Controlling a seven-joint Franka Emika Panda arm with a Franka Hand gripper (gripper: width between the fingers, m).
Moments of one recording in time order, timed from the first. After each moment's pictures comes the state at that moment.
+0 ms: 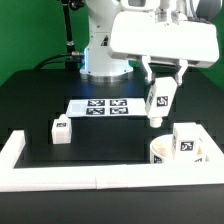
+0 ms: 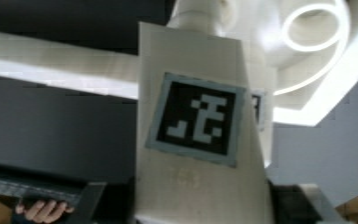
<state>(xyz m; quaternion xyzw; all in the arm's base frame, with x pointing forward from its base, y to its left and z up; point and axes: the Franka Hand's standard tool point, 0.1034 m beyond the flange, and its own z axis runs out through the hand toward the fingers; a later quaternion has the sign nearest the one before) 0.576 0.059 0.143 0.94 0.07 0.32 0.07</state>
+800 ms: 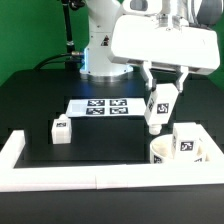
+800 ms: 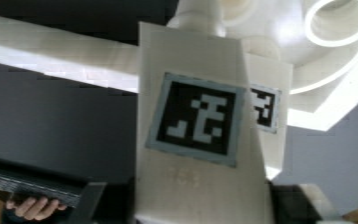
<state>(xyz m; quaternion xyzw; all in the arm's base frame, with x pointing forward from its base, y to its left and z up) 0.588 0.064 0.127 0.94 0.08 0.31 0.08</state>
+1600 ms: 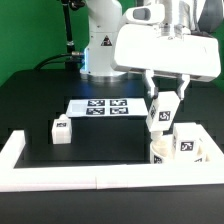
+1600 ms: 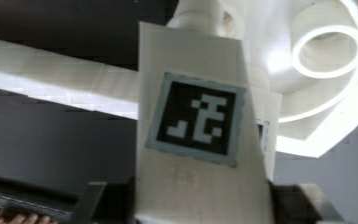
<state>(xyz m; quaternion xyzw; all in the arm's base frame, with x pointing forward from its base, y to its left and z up) 0.581 0.068 0.111 0.95 0.08 0.30 0.08</state>
